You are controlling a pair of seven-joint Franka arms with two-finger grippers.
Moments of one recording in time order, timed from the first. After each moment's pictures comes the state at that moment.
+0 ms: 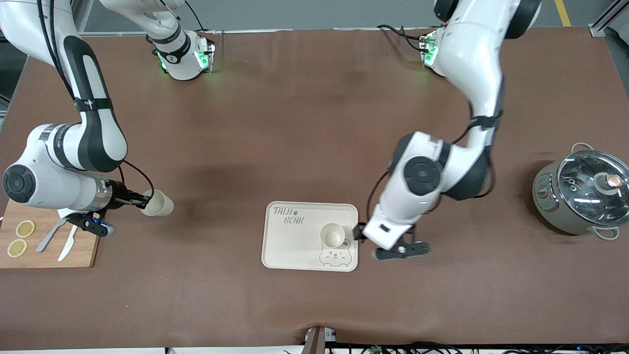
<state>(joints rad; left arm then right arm) -0.46 0.73 0.08 -1.13 -0.08 2.03 -0.49 0.05 0.44 -0.05 -1.70 0.15 1.95 0.32</state>
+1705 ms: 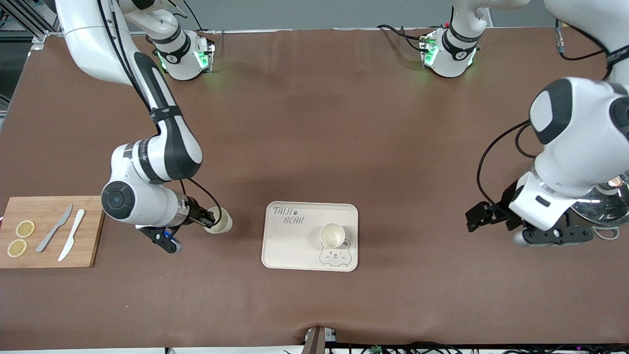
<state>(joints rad) -0.17 0.38 -0.02 -1.36 -0.03 1.96 -0.22 0.30 0.62 -0.04 -1.45 0.21 1.98 0.78</state>
